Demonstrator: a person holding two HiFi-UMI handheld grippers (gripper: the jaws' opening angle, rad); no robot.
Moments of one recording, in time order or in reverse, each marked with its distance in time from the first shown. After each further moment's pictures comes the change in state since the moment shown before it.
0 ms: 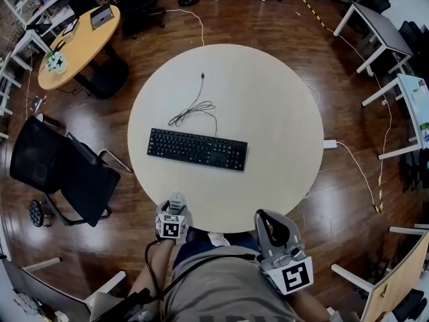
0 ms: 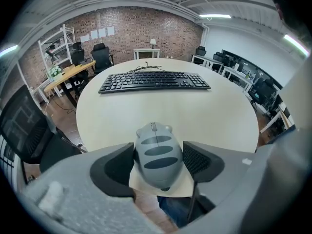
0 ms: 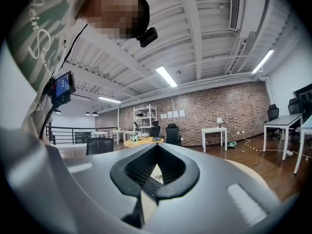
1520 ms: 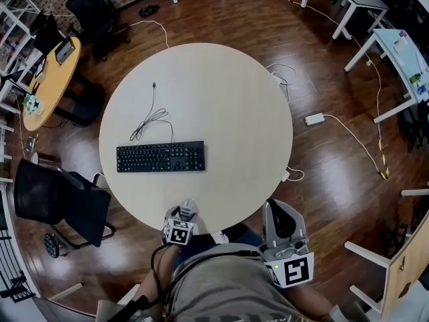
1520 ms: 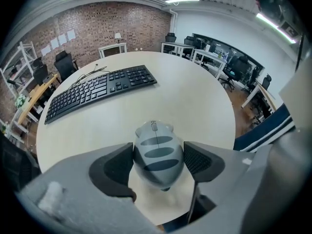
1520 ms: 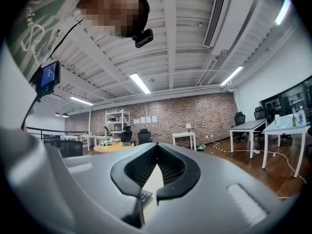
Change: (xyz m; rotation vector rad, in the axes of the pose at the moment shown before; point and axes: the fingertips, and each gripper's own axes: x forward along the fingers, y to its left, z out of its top) left arm 0.029 -0.159 0.030 0.281 0.080 -0.155; right arm -0.106 -0.148 -0.012 -0.016 -0.077 -0.310
